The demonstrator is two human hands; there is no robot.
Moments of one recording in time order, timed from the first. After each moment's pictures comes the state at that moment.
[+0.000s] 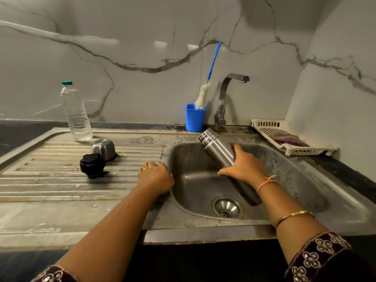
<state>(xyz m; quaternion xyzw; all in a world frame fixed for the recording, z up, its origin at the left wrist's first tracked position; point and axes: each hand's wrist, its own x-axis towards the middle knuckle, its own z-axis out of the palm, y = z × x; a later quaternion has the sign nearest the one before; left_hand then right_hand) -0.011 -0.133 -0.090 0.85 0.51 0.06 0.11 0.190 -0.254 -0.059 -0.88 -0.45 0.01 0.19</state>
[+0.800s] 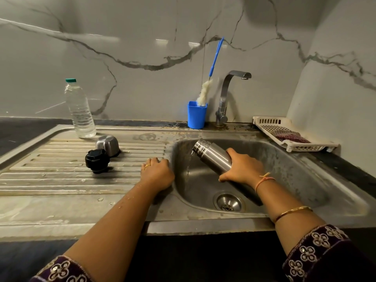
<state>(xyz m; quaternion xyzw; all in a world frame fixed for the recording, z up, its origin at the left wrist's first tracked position) -0.017 -0.138 -0.083 0.85 0.50 0.08 0.14 0.182 -0.254 -0.063 -0.87 -0.48 0.01 0.08</state>
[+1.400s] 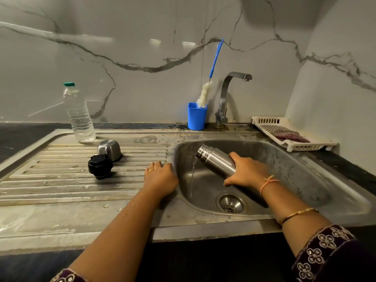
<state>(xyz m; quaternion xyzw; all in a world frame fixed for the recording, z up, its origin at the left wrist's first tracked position) -0.025 -0.140 -0.085 0.86 0.48 0.08 0.16 0.180 -0.256 -0.068 -0.87 -0.49 0.01 0.07</state>
